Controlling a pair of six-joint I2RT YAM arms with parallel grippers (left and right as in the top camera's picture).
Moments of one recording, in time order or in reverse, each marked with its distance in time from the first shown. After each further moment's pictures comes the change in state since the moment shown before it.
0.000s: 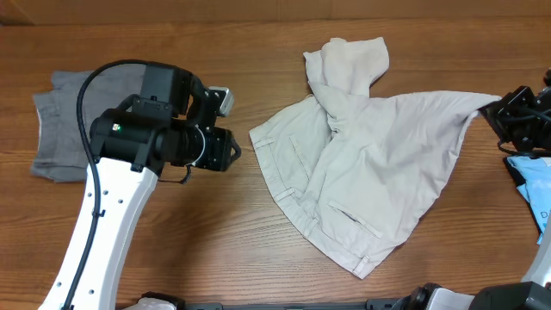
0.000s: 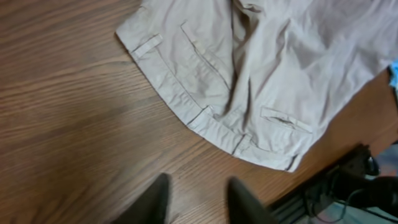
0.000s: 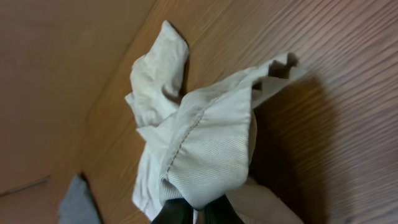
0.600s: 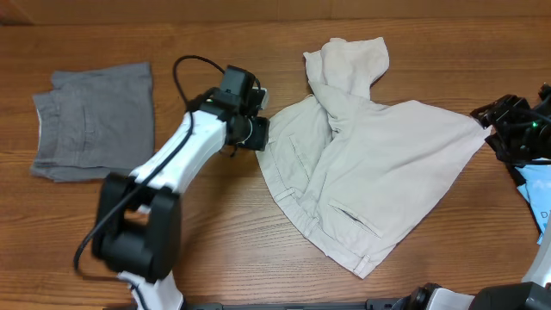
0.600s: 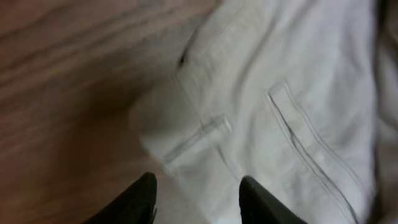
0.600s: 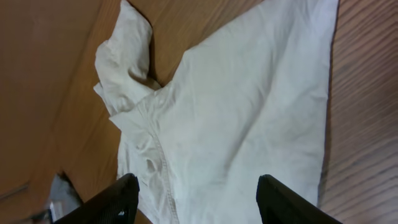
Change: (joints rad) left arm -0.093 0.519 -0.143 0.630 -0.187 -0.073; right arm 0.000 0.000 0.002 -0.137 0.086 0.011
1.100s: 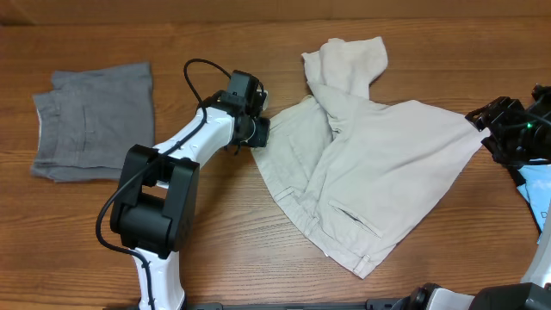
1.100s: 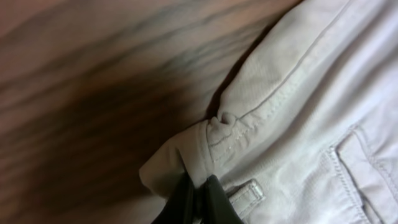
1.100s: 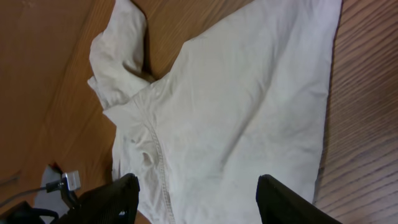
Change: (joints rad) left arm 0.023 0.131 0.045 0.005 -0.075 0.011; right arm 0.024 0.000 0.000 -0.013 0.008 -0.029
